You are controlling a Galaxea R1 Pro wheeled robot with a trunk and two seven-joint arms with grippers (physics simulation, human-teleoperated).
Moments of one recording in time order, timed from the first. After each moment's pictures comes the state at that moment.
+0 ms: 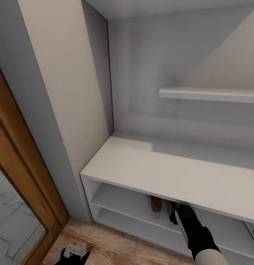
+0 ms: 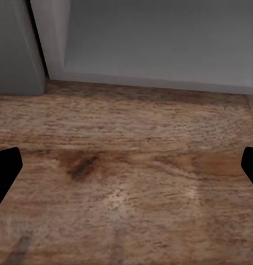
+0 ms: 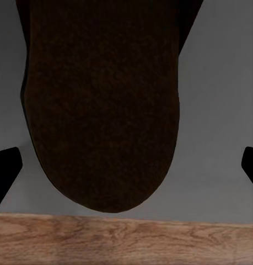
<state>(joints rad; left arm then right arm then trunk) -0.46 0.12 -0.15 -0.03 0.12 -0.52 -0.43 -0.49 0.06 -0.12 -0.90 0.16 0.84 -0.21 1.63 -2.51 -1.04</state>
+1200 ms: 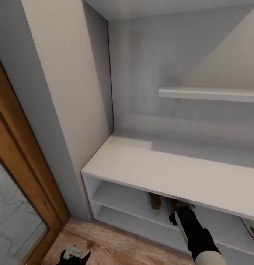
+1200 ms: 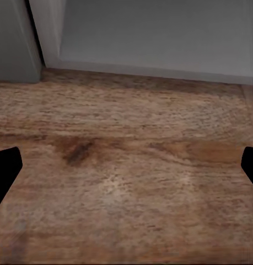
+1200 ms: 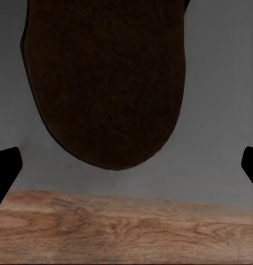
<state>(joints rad) -0.45 0.12 -0.15 -0.03 0.12 -0.52 -0.43 -0.48 0.06 -0.12 -0.90 0.16 0.82 -0.21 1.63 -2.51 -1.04</state>
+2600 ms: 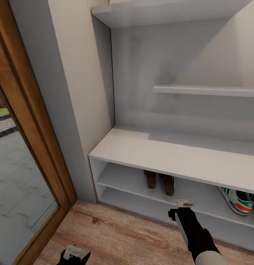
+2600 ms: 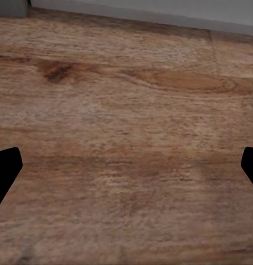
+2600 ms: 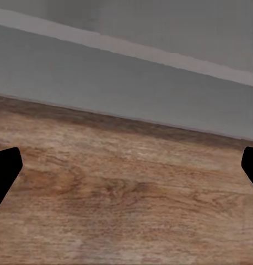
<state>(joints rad) -0.45 0.12 -0.15 -0.03 0.12 -0.52 -0.43 -0.48 0.06 -0.13 -0.89 0.16 0.68 -0.21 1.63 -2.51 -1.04</state>
